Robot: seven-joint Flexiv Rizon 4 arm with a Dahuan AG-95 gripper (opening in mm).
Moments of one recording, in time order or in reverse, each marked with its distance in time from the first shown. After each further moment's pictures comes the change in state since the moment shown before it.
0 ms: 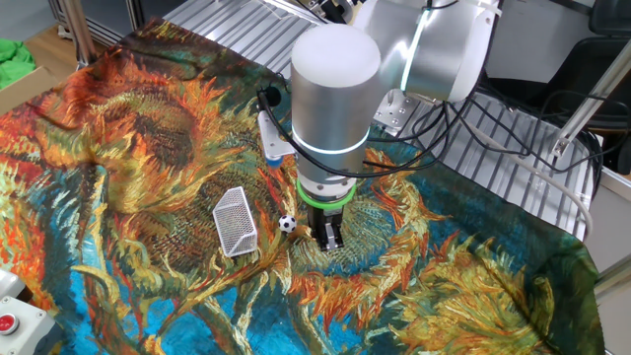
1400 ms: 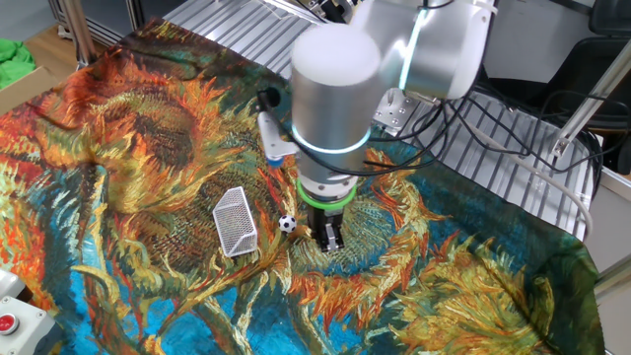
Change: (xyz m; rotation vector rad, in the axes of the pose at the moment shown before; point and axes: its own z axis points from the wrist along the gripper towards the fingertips) arm 0.001 -0.002 -0.005 0.032 -0.049 -0.037
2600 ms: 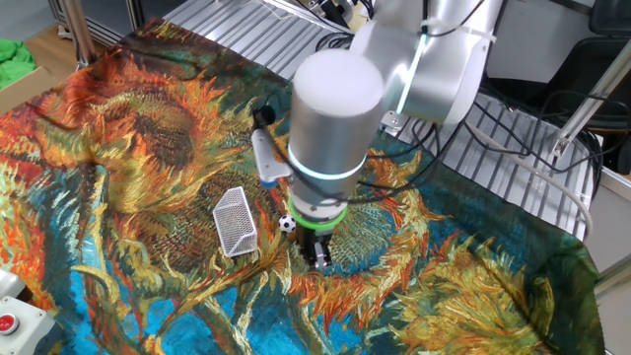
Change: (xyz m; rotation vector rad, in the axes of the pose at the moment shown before) arm -0.031 0.023 0.019 -0.004 -0.012 -0.009
